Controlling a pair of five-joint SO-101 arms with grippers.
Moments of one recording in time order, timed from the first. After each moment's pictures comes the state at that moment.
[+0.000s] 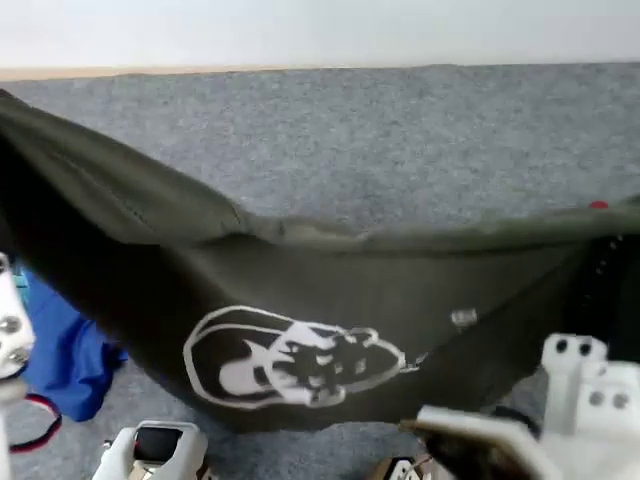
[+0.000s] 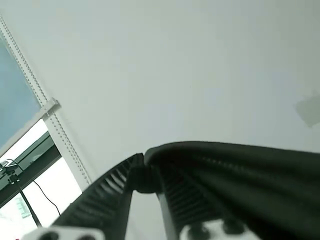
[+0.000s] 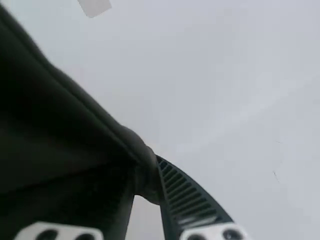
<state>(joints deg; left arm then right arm) -1.9 -39.7 -43.4 70.3 -35.2 11.7 -38.4 -61.8 100.7 58.2</state>
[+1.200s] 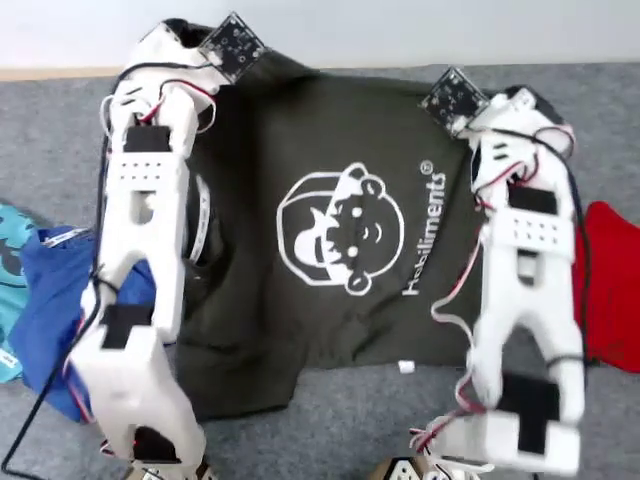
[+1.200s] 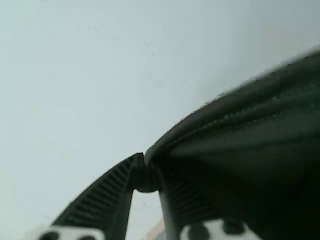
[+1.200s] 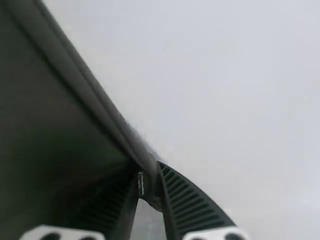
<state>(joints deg) -4.5 25.8 -21.9 23.6 -48.0 7.9 -1.8 13.4 11.4 58.9</state>
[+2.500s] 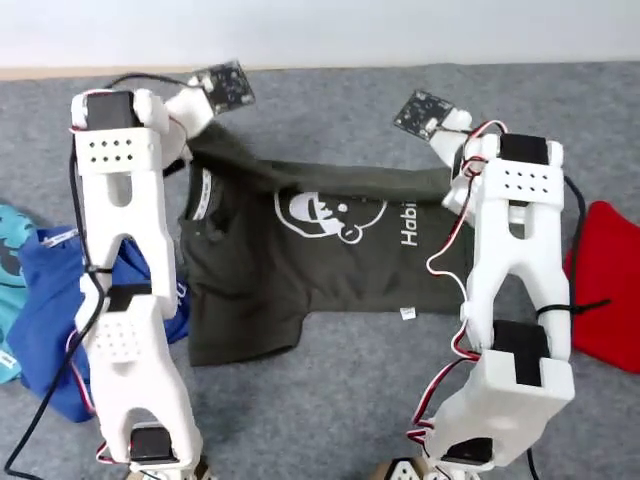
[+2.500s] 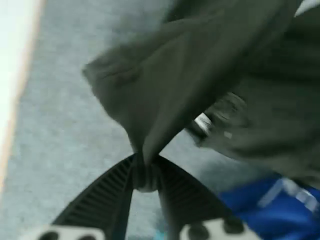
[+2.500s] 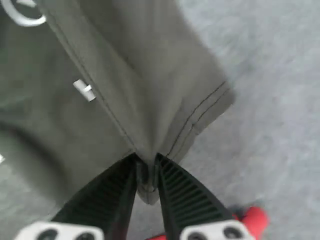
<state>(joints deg) -8.2 34.1 -50.2 98.9 -61.8 4.7 12.4 -10.6 75.5 59.3</state>
